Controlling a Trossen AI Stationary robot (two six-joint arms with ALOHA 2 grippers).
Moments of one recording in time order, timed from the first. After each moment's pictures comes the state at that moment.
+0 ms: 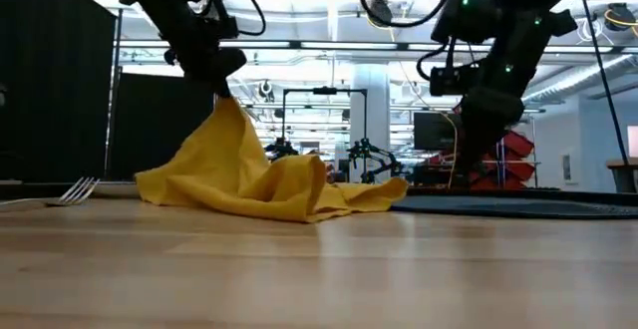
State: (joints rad) left arm 0.37 1.19 0.84 -0.38 -0.60 -0.06; right arm -0.08 1.38 0.71 -0.50 0.21 0.27
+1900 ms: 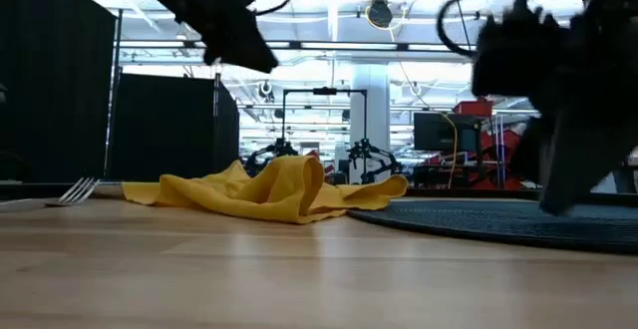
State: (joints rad) left arm 0.10 1.24 0.82 -0.13 -0.17 -0.17; right arm 0.48 1.64 0.71 0.12 0.00 0.78
